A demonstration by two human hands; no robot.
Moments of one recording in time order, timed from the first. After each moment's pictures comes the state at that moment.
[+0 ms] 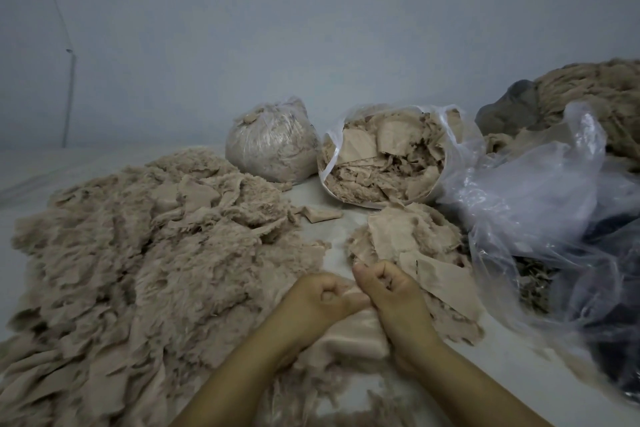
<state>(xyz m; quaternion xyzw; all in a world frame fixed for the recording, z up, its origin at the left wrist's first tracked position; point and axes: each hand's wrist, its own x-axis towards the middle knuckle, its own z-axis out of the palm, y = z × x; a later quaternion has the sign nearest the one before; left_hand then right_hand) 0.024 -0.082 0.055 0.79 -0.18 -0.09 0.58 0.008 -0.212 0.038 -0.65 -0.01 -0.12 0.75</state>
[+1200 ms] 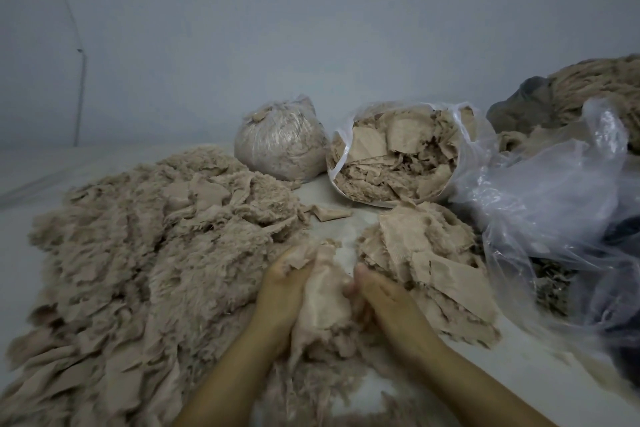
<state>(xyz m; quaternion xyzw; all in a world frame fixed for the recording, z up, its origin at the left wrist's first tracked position) 0.037 -0.061 0.052 0.61 -0.07 0.04 0.79 0.004 -0.209 0.040 -0.80 -0.05 -0.04 0.60</state>
